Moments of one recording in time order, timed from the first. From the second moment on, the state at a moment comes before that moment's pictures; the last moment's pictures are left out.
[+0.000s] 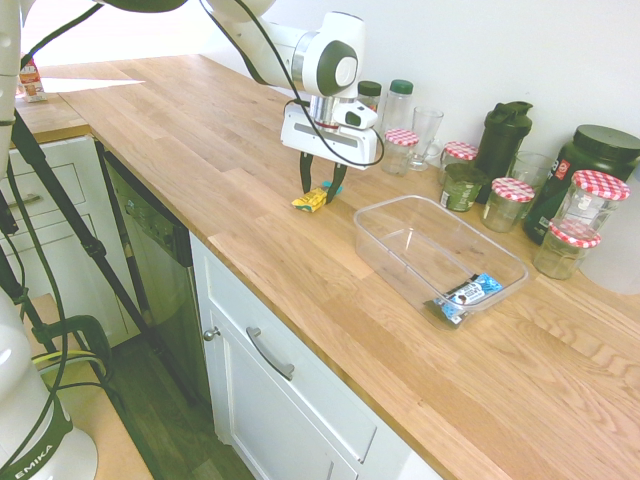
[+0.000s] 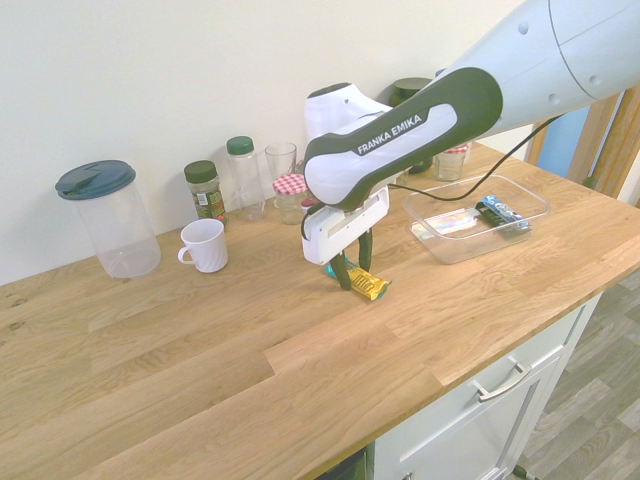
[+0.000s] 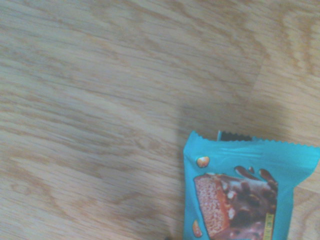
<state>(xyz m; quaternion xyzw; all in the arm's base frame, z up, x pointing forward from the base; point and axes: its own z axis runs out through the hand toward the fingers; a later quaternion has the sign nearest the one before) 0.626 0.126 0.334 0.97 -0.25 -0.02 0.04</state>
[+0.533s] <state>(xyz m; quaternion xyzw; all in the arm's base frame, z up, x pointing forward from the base) 0.618 0.121 0.367 0.97 -0.26 0.00 0.04</state>
